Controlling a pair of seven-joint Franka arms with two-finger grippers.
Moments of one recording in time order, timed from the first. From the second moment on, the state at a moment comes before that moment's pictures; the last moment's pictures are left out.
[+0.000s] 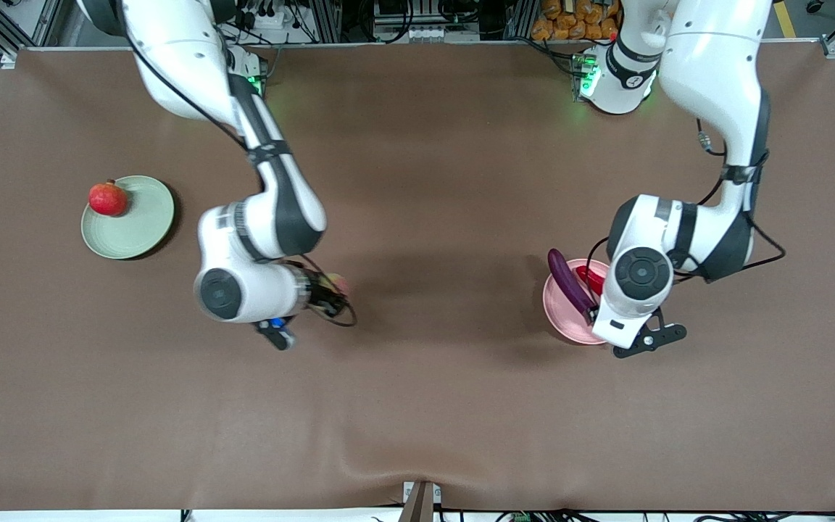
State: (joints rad) left arm -0.42 0.56 0.16 -1.64 0.20 2.02 -0.55; right arm 0.63 0.69 -0.38 -1.37 0.52 1.69 0.83
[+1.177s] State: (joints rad) left arm -0.23 0.23 0.17 -1.73 0.05 1.69 -0.08; right arm 0.50 0.56 -0.96 -2.01 0.40 1.77 -0.56
